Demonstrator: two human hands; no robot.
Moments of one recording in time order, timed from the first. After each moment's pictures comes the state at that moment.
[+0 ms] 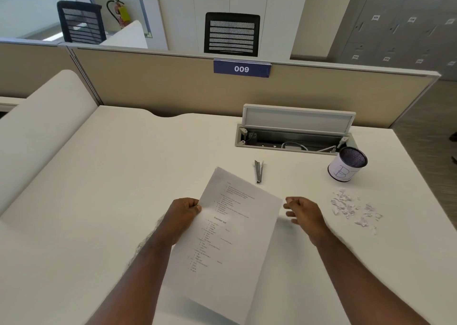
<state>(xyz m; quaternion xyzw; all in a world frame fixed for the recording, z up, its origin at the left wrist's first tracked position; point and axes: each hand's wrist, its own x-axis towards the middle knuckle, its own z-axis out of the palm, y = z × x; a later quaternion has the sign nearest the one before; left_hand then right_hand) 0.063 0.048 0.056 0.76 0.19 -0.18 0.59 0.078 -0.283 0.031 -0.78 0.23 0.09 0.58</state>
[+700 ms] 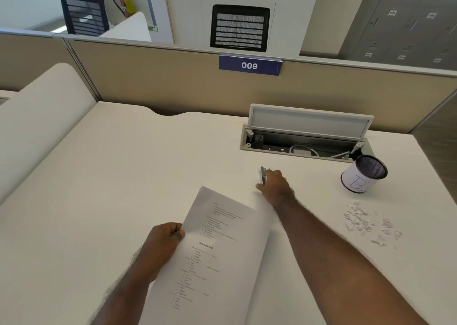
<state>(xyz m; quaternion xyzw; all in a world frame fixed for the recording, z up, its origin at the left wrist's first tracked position) 0.040 0.066 0.054 0.76 0.24 -0.17 0.57 0.211 -0.213 0.008 -0.97 0.08 0.11 0.22</state>
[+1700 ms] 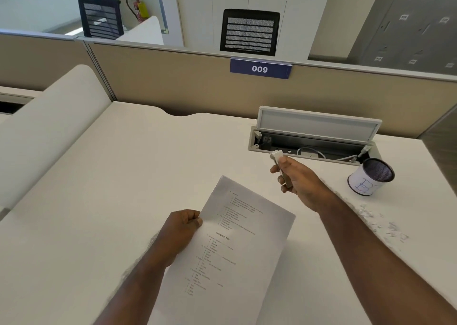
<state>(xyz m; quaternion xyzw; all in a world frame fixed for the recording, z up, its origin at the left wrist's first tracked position) 0.041 0.050 0.101 0.78 0.22 -0.18 0.56 0.158 -0.230 0.126 -0.74 0.03 0.18 0.65</state>
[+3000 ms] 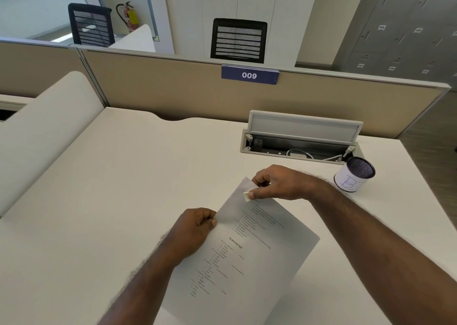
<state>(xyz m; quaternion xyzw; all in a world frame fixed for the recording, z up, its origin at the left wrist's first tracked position) 0.027 0.021 0.139 0.84 0.10 -0.19 0.51 0.143 -0.212 0.173 -0.88 -0.20 0.30 0.31</state>
